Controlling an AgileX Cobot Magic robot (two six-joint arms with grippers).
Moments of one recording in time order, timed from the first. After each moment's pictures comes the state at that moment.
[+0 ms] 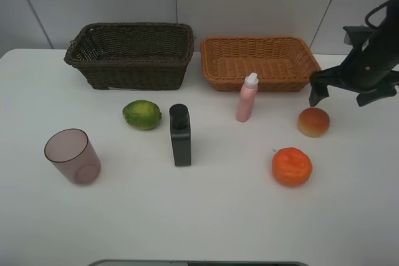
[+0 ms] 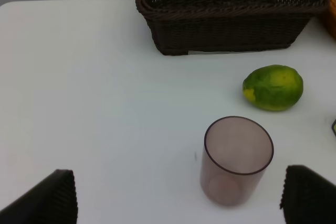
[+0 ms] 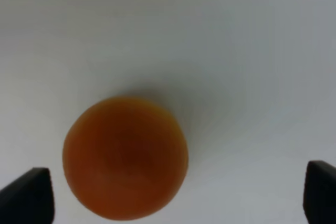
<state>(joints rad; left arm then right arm) -0.04 -0.01 -0.50 -0.05 1.07 0.01 0.05 1.75 -1.04 -0.16 0.71 0.21</state>
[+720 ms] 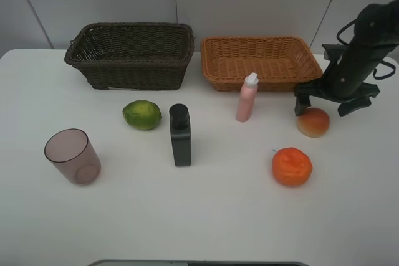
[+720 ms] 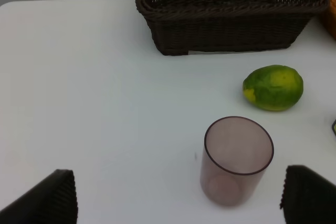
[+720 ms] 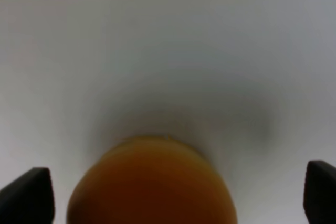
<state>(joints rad) -0.04 -0.01 -0.50 -0.05 1.07 0.01 0.06 1.93 -1.10 -0.10 0.66 0.19</state>
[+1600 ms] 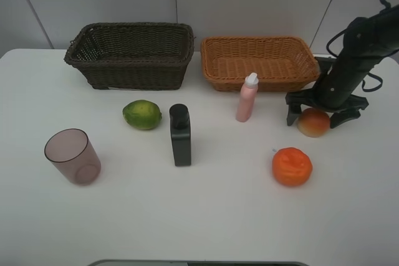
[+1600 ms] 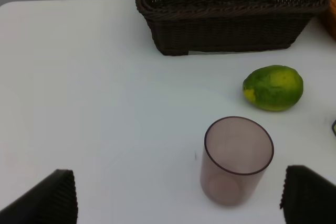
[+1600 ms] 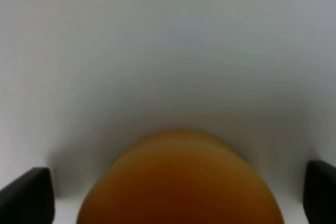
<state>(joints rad) -0.04 -0.01 -0.50 -0.05 1.07 0.01 0.07 1.99 -1.10 -0.05 0.65 0.19</state>
